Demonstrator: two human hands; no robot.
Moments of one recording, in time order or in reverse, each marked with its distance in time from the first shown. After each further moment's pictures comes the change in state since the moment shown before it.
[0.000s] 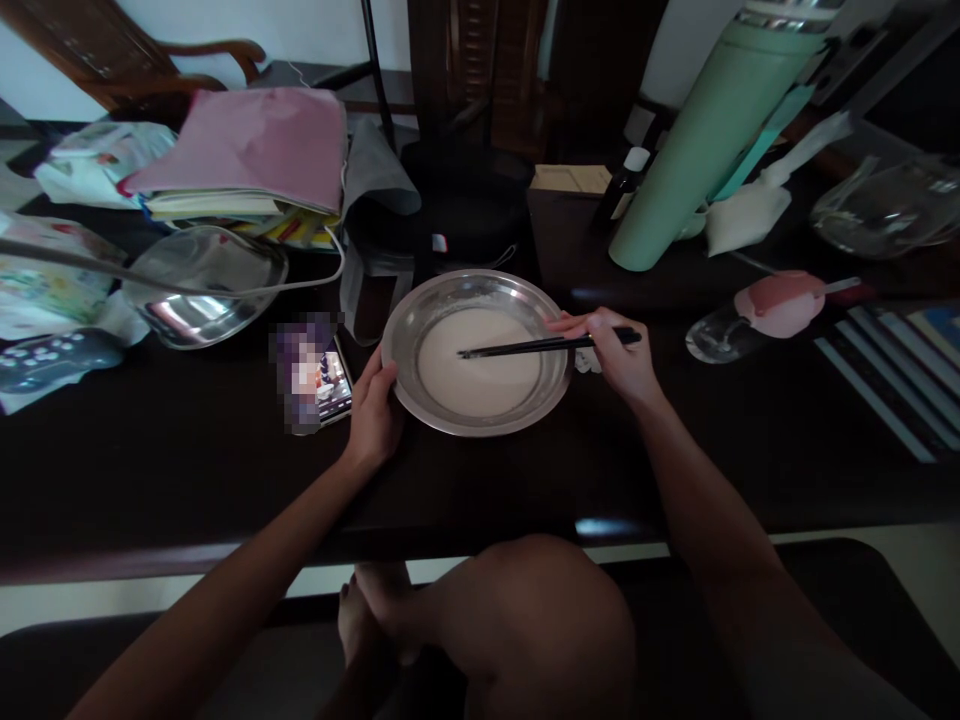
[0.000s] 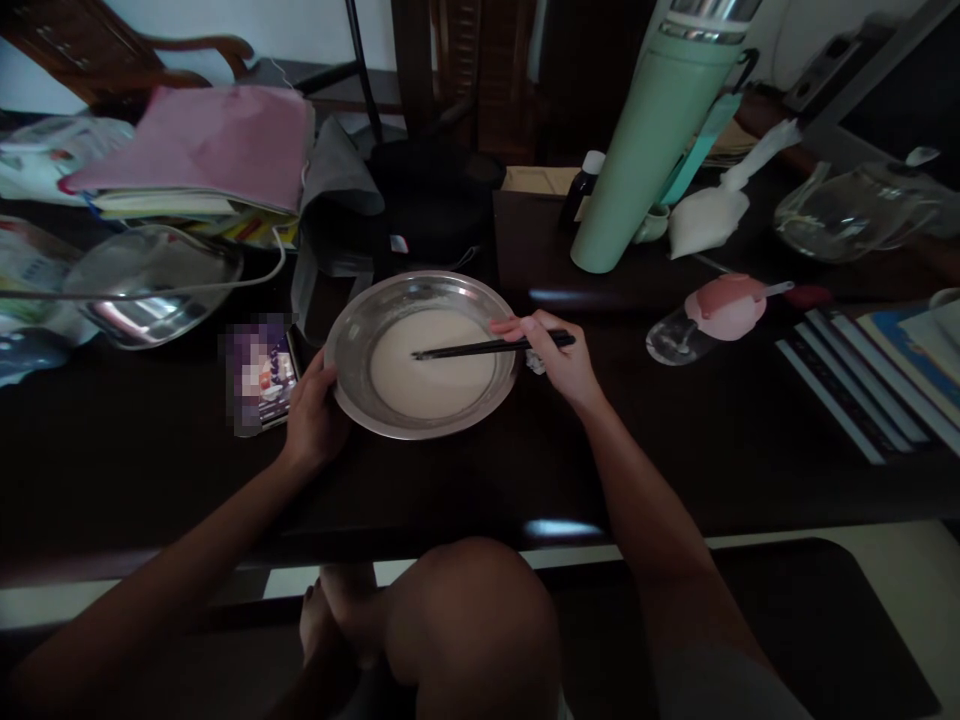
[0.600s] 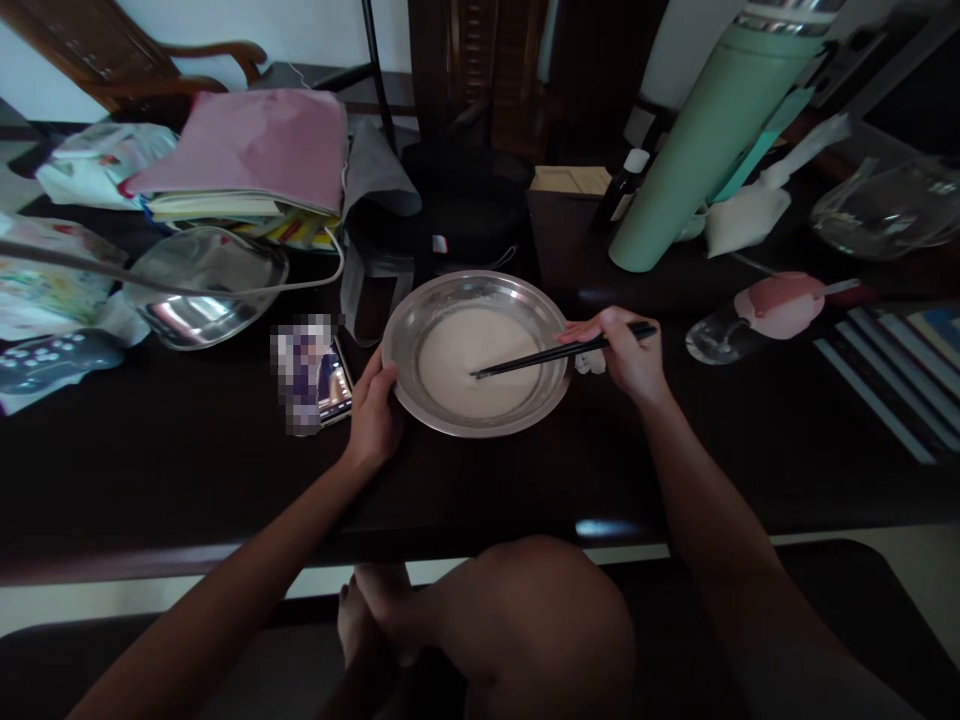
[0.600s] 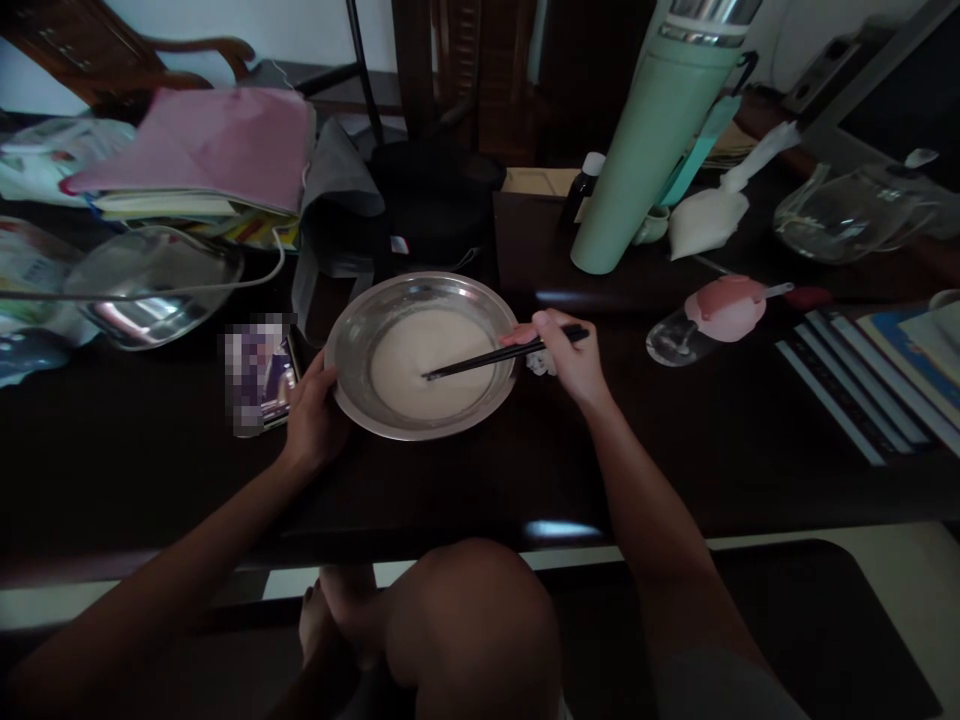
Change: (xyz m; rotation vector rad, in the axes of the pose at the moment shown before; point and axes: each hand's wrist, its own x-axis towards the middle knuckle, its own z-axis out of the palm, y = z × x) left_hand -0.001 -0.003 -0.002 0.012 0.018 0.000; right_hand 0.001 0.002 -0.003 0.088 0.024 -0.023
